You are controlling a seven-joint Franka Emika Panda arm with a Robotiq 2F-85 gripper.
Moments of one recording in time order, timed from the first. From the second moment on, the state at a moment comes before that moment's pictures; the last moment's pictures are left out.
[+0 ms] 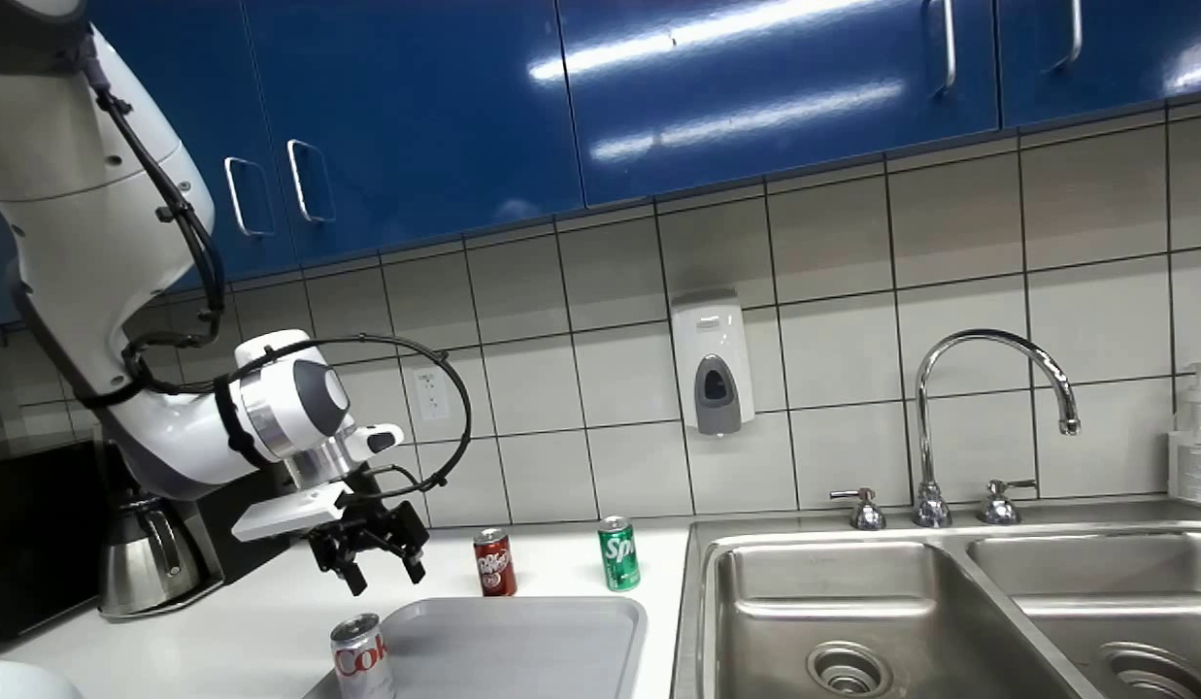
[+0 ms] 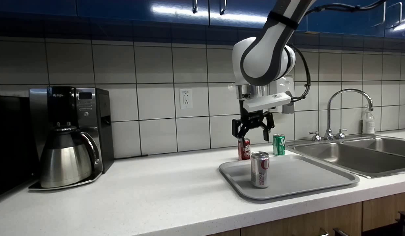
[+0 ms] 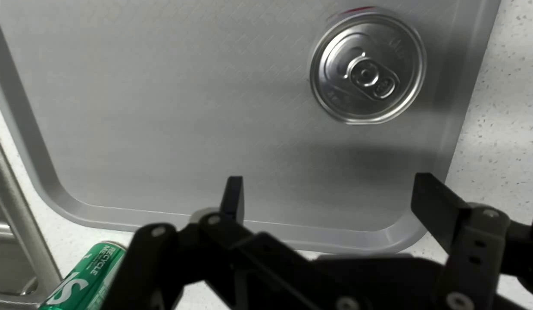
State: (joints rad) arm 0.16 0.02 0.13 -2.45 -0.36 2.54 0.51
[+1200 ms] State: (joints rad) arm 0.17 0.06 0.12 -2.44 -0.45 2.54 0.70
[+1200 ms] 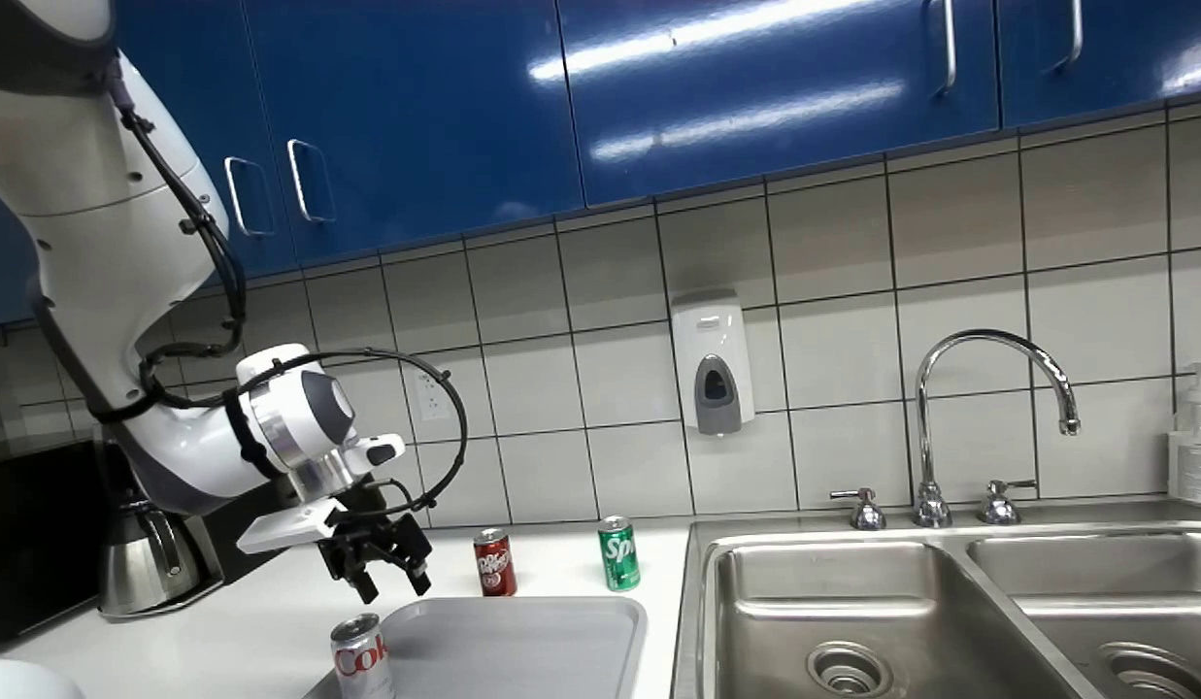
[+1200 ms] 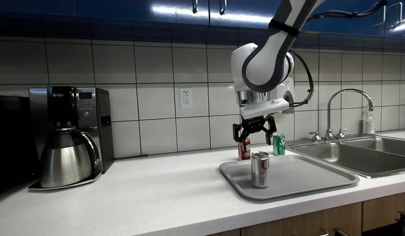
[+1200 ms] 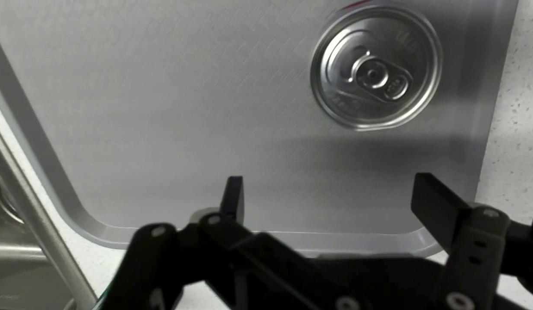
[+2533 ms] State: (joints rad) arm 0.17 0.26 0.01 -2.27 -0.41 2.69 0.74
